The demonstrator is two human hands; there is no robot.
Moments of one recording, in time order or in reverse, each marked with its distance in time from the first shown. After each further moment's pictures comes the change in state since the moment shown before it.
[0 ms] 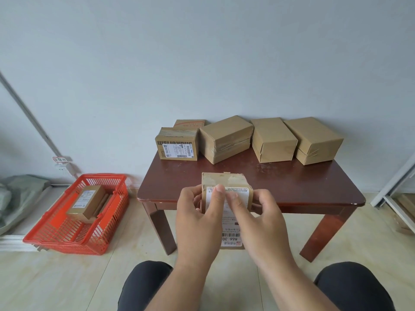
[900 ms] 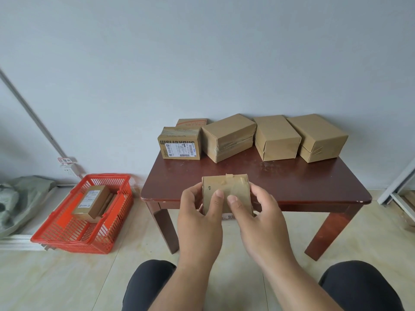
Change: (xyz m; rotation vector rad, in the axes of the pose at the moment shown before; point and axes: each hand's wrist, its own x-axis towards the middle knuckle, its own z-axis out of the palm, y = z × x) left_hand 0.006 -0.014 -0.002 0.039 0.012 0.035; right_hand 0.002 0.007 0.001 -0.104 -0.044 -0.076
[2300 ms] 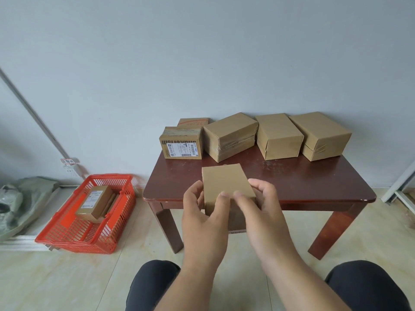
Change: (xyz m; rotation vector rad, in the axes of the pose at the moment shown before) left_hand -0.008 0.008 0.003 -0.082 -0.029 -0.065; right_hand 0.001 -0.018 0.002 0.282 -0.052 0.173
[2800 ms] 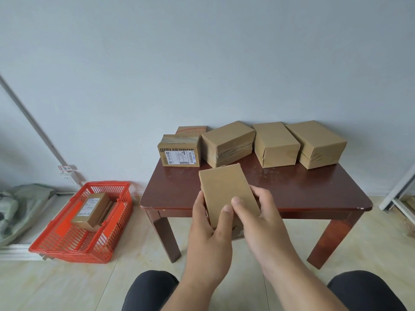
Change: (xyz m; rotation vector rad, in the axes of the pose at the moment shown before) left_hand -0.005 -0.002 -0.001 0.091 -0.186 0.077; right_hand 0.006 -0.005 -0.008 -0.045 -0.038 -0.012
